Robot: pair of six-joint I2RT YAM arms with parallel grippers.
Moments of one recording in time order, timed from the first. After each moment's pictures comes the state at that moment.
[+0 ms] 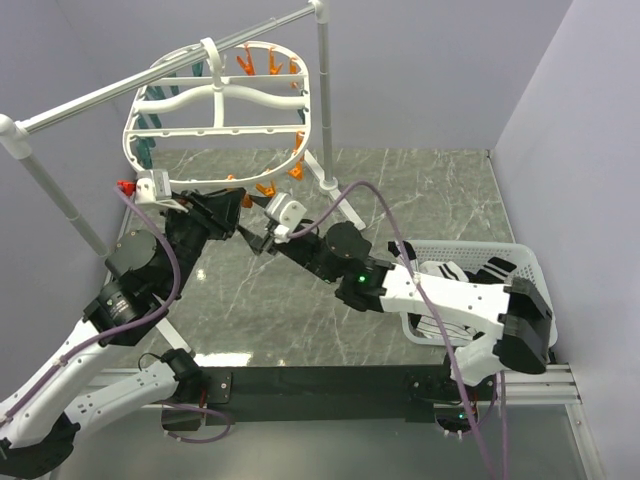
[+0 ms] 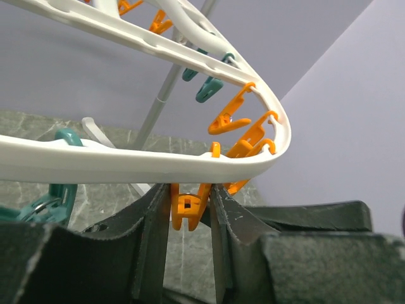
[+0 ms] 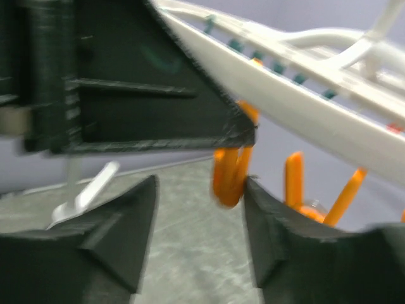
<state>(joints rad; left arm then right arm) -0.78 0.72 1.05 -0.14 -0.45 -0.51 1.16 1.49 1.19 0.62 0.13 -0.33</state>
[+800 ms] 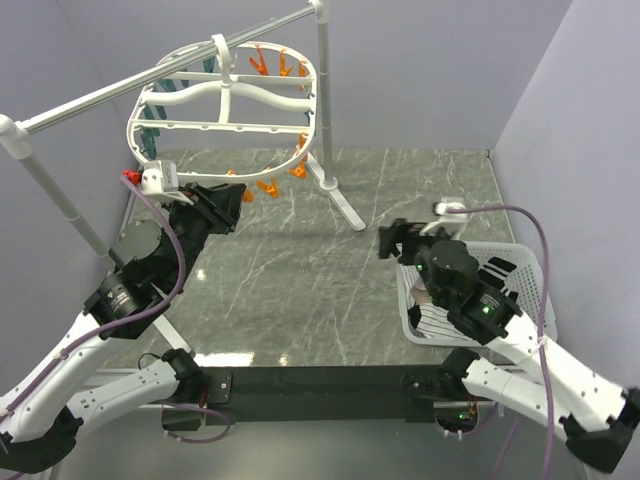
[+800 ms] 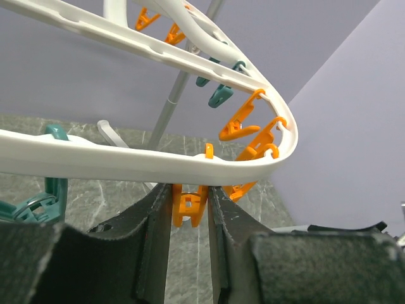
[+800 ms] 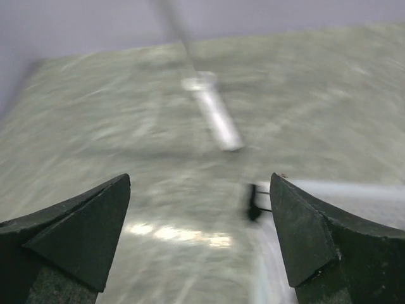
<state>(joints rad) -0.78 0.78 1.12 -0.19 -0.47 -0.45 0.82 0.75 0.80 -0.22 0.57 0.34</state>
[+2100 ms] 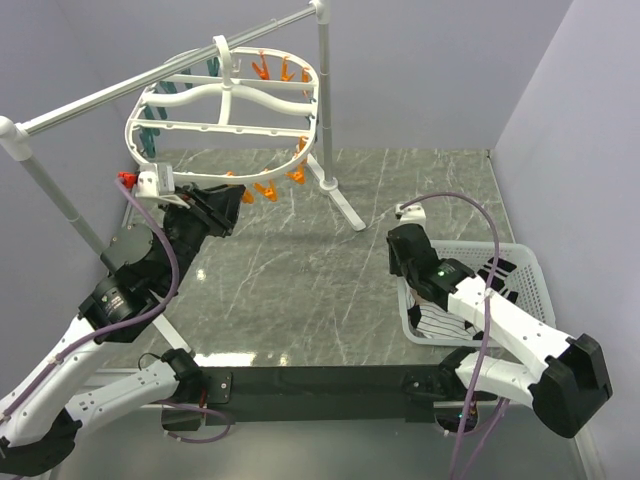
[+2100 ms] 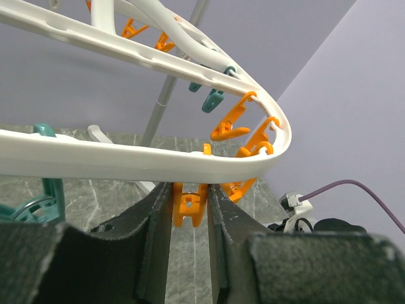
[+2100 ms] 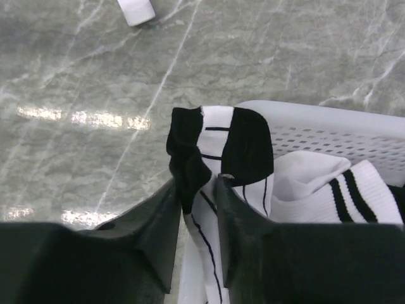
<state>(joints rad) -0.78 0.75 1.11 -0.18 -0.42 -0.43 0.60 1.07 0.73 -0.40 0.45 0.31</state>
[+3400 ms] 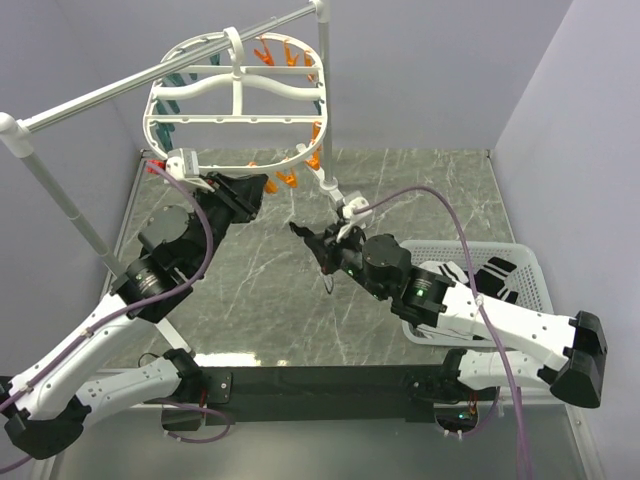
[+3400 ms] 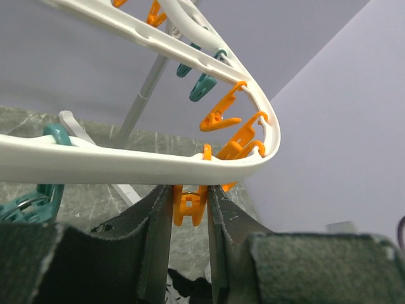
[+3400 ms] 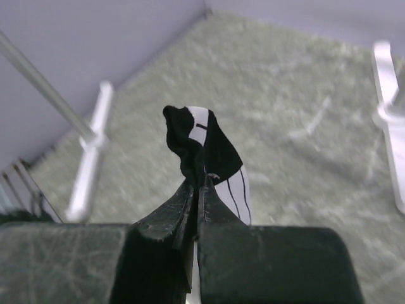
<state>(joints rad) -0.78 0.88 1.11 -0.07 -0.43 -0.57 1.07 1.10 0.88 0.08 0.32 0.26</state>
